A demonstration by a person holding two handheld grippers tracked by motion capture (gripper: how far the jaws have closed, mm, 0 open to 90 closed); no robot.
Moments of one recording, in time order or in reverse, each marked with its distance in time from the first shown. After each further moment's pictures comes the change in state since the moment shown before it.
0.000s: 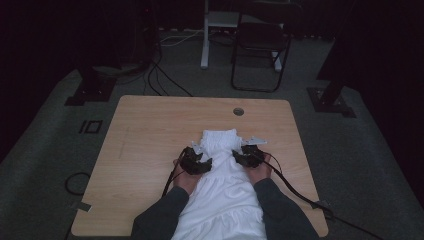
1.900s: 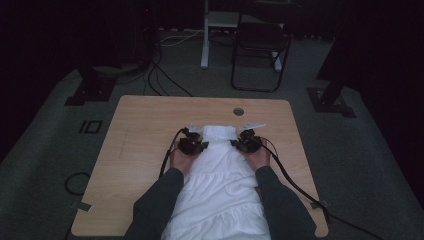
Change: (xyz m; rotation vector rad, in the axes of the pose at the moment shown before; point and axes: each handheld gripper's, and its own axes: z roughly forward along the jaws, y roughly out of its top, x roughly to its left) left arm 0.045 0.061 0.004 -0.015 -0.175 0.026; right arm -0.015 0.051 0.006 0.039 0.171 -0.042
